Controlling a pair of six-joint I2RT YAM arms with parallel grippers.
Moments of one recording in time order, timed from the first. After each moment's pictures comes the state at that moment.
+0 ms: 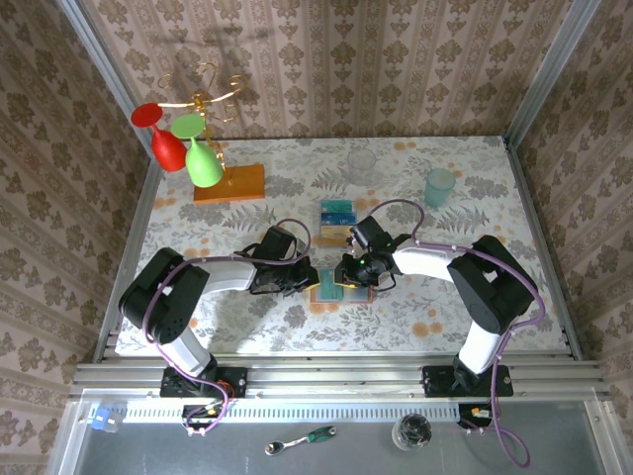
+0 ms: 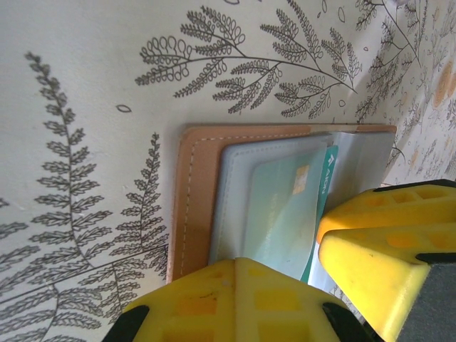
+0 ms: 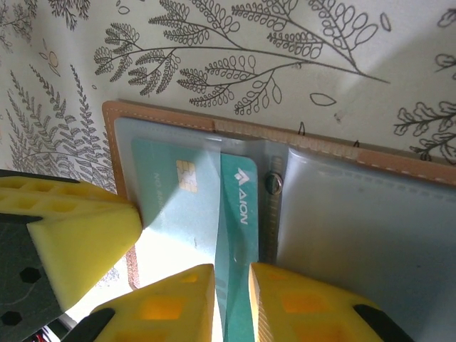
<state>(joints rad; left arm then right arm) -0.66 1.65 0.69 0.01 0.52 -0.91 0.60 1.74 0.91 -0.27 -0.41 0.75</state>
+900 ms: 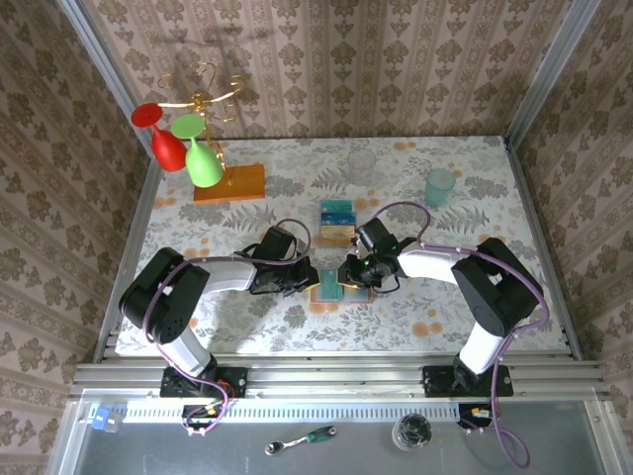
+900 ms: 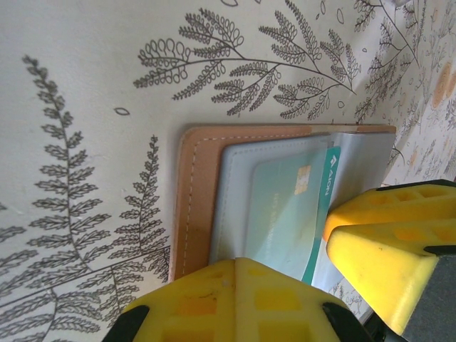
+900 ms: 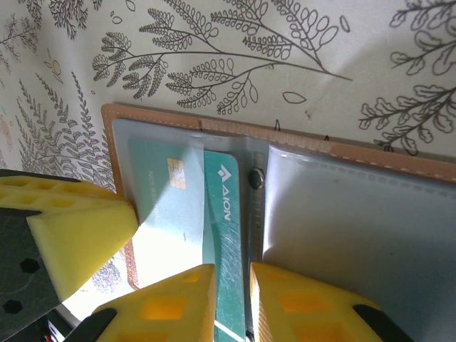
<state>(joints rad) -0.66 1.65 0.69 0.02 0.52 -0.91 0.58 1.71 0.86 -0.21 -0.43 0.76</state>
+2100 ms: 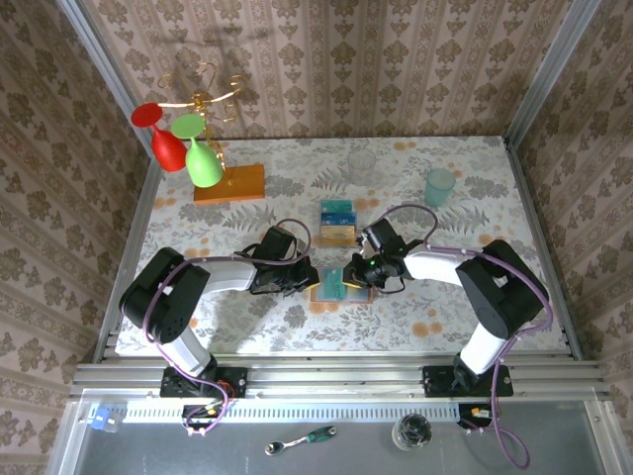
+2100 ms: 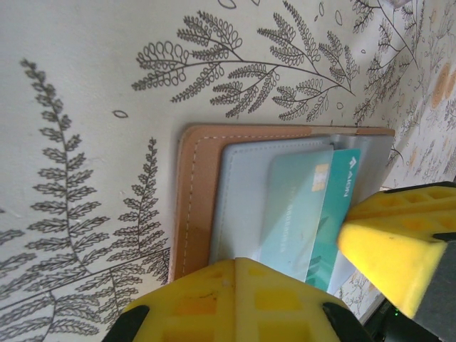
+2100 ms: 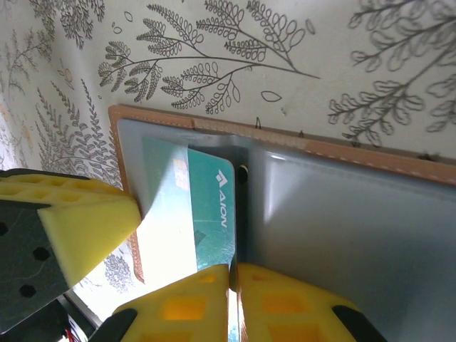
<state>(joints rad) -0.66 1.65 0.69 0.02 0.52 -0.91 0.54 1.68 0.80 -0.17 -0.48 0.78</state>
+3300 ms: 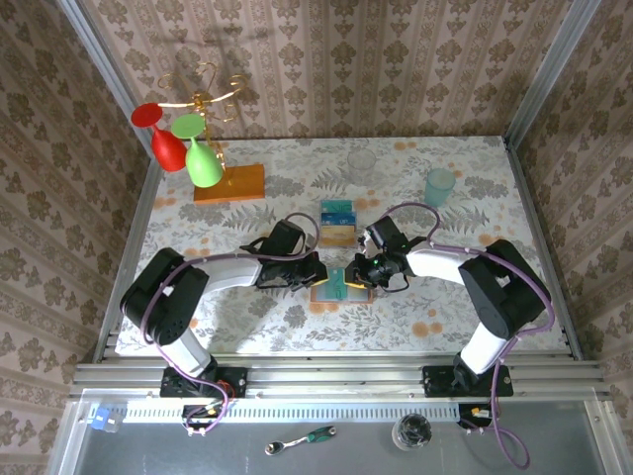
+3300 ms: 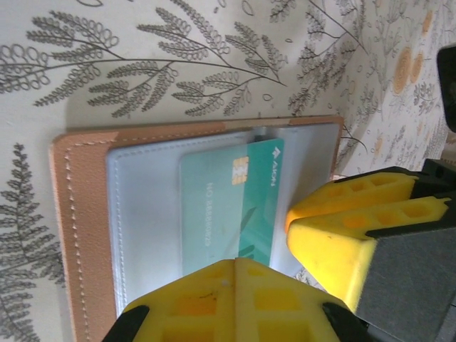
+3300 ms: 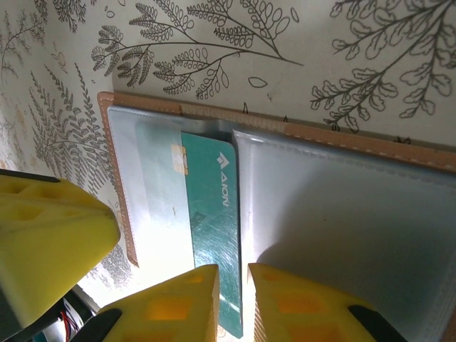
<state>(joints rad) -0.70 1.65 0.77 -0.05 0.52 -0.91 0.51 1.68 0.82 -0.22 -0.51 0.72</state>
